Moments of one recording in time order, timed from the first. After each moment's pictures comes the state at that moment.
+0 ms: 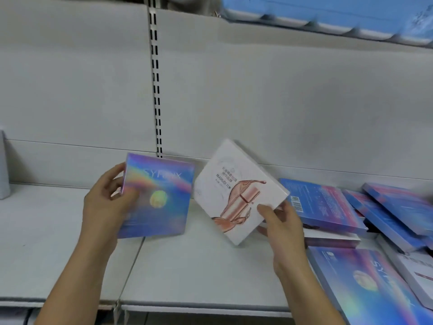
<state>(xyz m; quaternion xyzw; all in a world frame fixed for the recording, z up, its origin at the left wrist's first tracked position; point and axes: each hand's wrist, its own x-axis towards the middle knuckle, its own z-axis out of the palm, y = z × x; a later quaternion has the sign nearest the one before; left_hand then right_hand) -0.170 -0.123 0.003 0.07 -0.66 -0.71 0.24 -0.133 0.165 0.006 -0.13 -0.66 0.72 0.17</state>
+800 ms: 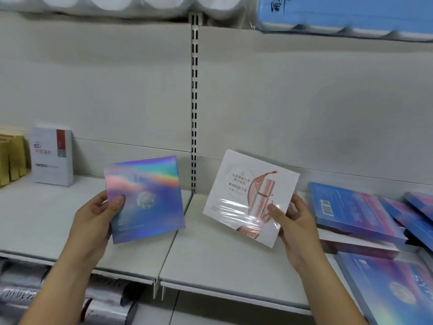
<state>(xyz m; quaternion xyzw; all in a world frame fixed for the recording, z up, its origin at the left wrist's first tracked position) -0.131 -0.216 -0.032 0.08 -0.62 -0.75 0.21 -0.153 0.163 -0.015 -0.05 -0.64 0.76 0.09</state>
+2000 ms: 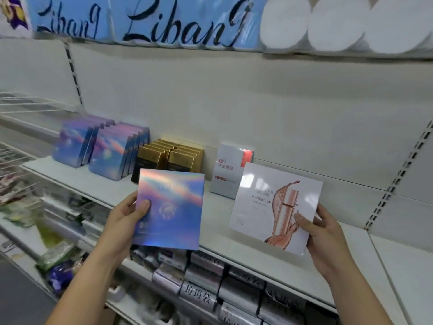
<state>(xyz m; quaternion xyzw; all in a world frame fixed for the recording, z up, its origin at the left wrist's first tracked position) -0.033 -0.624 -0.030 0.12 -0.61 -0.74 0.27 -0.156 -0.246 -0.012 0.09 -0.61 0.79 -0.01</state>
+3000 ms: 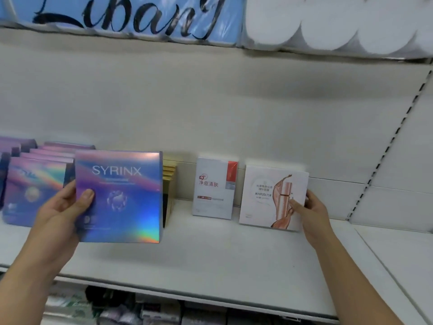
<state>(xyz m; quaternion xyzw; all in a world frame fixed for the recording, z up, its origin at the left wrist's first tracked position) -0.148 -0.765 0.005 0.03 -0.61 -0.76 0.23 -0.267 -0.268 -0.031 -0.04 -0.69 0.71 0.15</state>
